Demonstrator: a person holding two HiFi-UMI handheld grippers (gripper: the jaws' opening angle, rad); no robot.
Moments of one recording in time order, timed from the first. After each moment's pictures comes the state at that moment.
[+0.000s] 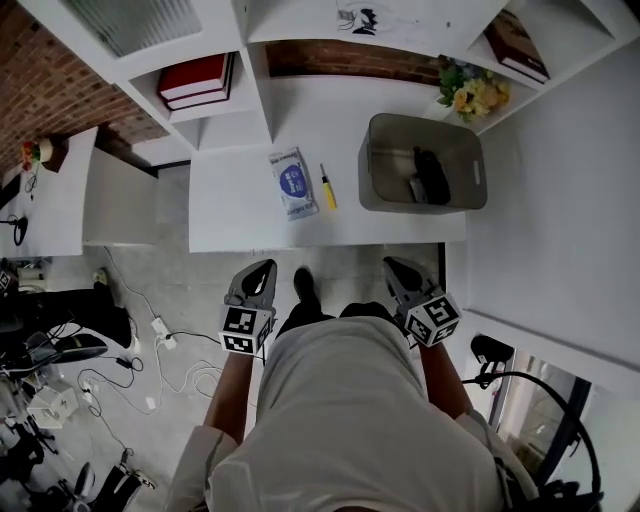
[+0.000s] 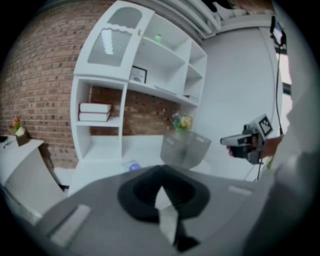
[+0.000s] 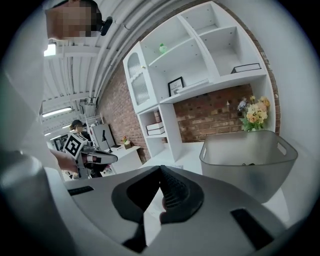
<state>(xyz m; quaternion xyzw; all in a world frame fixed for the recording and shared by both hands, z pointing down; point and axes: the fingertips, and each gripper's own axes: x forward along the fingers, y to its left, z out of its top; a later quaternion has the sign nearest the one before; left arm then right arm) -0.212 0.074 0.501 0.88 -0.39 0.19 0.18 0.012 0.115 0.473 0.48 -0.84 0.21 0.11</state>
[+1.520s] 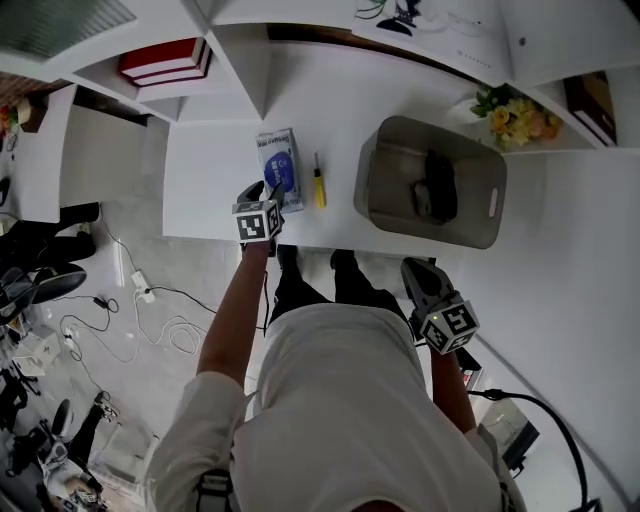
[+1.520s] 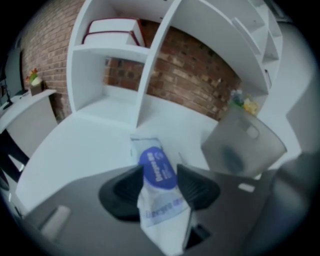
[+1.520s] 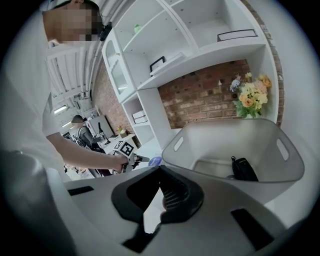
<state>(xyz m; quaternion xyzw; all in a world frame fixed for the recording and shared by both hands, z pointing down) -0.154 -0.134 0.714 0.74 -0.50 0.25 0.37 0.114 0.038 0.517 0.45 -0.83 0.29 0.17</state>
